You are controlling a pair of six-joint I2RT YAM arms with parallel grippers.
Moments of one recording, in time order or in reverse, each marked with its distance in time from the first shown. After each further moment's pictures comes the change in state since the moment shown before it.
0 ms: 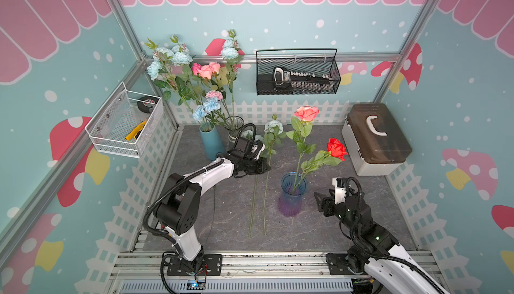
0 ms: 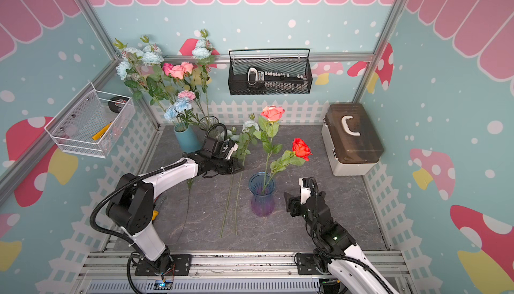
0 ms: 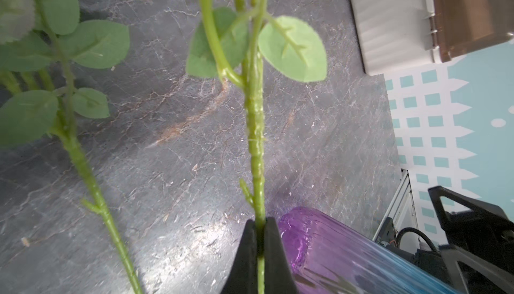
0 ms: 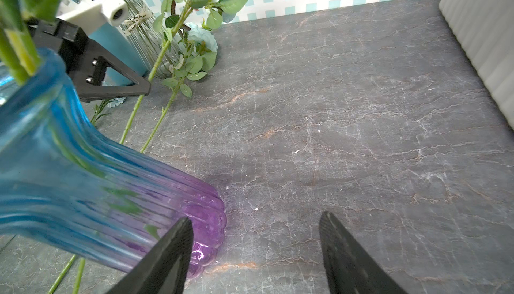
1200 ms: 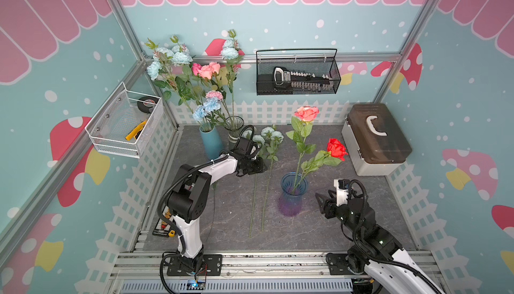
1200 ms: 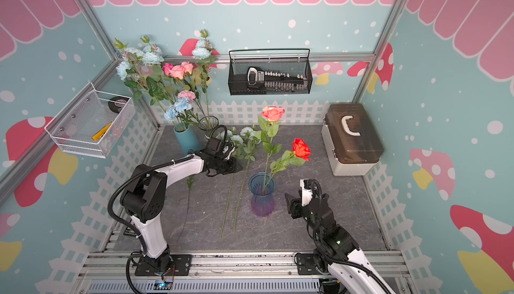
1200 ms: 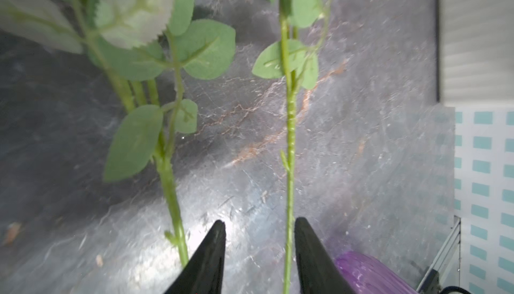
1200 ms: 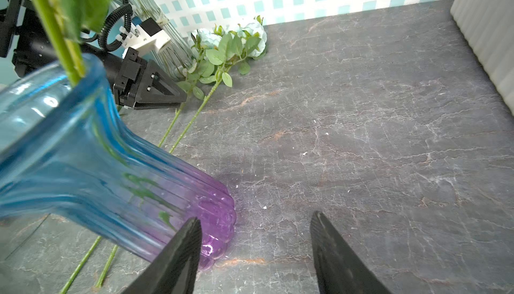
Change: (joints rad) left arm 0.026 0.060 0.021 -0.010 -0.150 -0.037; right arm 0.000 -0.103 0.019 -0.080 -0.042 0.000
